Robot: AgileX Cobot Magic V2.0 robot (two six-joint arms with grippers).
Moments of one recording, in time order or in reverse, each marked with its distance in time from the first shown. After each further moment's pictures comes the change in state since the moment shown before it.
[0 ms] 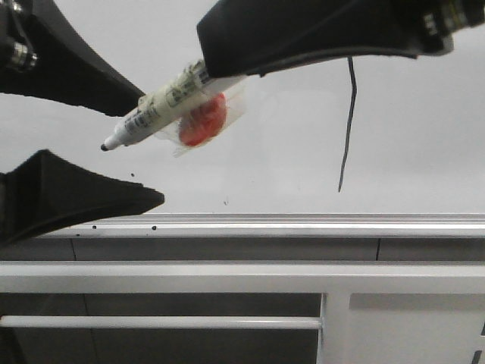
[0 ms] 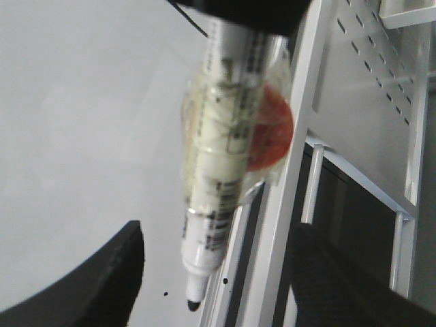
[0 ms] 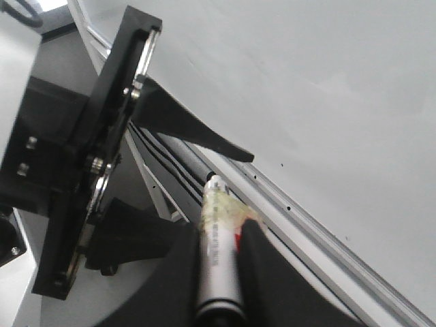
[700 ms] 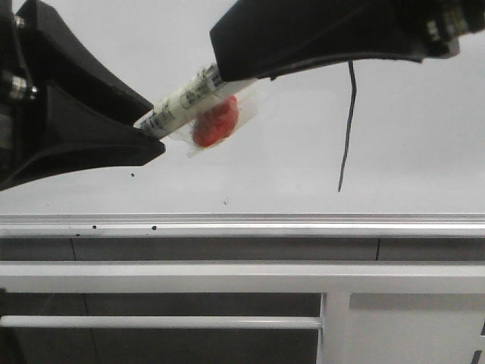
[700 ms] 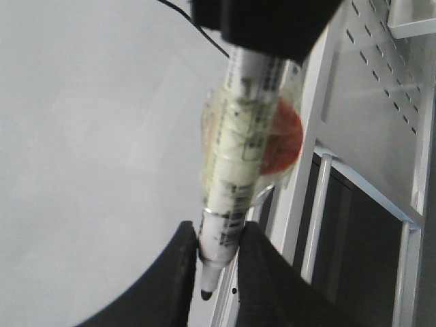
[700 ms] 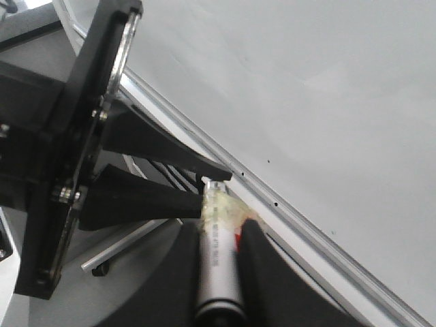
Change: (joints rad) left arm 0.000 0.000 -0.015 0.000 0.002 0.000; right arm 0.000 0.000 0.000 0.006 0.029 0.000
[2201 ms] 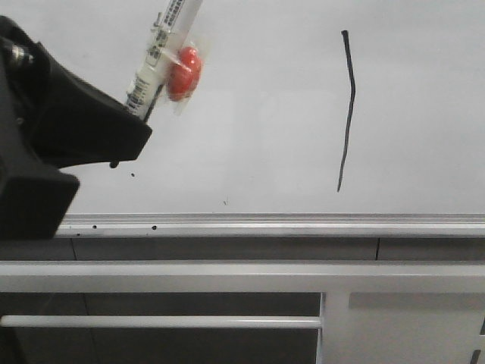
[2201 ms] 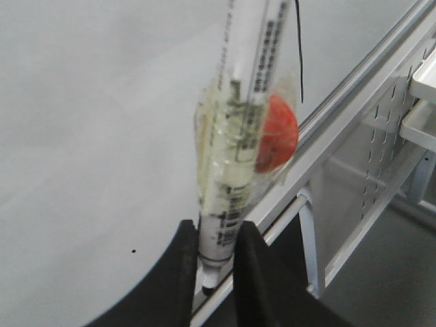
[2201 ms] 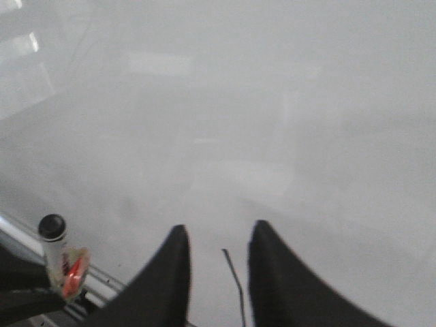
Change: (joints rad) left arm -0.004 0.001 0.014 0.000 0.067 -0.608; right arm 0.000 -0.340 -0.031 -0.025 0.422 0.000
